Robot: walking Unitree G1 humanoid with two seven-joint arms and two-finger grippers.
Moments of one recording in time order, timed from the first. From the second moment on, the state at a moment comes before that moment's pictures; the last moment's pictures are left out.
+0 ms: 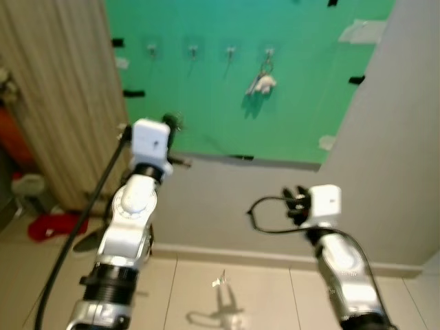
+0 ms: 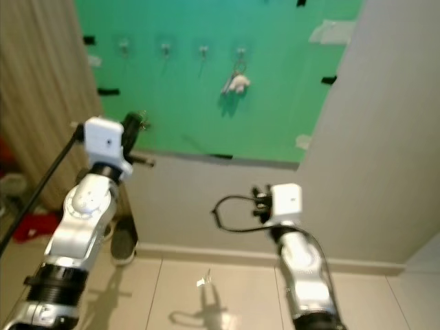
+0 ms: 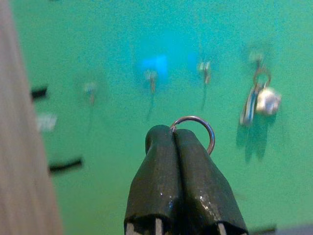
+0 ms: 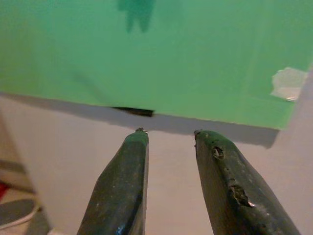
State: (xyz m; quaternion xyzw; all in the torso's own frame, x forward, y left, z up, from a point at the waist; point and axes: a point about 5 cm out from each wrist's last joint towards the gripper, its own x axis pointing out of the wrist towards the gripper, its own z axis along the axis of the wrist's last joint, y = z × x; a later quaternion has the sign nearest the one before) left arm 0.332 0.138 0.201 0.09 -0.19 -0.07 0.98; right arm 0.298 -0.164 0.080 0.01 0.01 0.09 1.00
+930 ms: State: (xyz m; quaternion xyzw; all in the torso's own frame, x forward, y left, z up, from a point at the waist) left arm 0.316 0.130 0.302 0.01 -0.34 -0.11 0.94; right arm 0.289 -0.155 0.069 0.01 0.03 0.12 0.99
